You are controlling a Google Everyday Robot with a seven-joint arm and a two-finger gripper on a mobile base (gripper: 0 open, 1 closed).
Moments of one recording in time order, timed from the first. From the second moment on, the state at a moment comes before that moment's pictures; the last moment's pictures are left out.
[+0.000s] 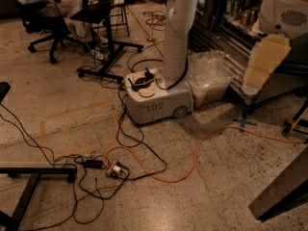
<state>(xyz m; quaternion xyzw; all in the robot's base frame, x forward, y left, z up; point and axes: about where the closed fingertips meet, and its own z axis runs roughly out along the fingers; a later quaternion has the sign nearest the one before) 0.504 -0.221 0.980 -0.56 0.82 -0.04 0.13</state>
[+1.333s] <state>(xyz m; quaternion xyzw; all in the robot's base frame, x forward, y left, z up) 0.540 -0.218 0.935 -0.57 0.81 -0.04 0.10</state>
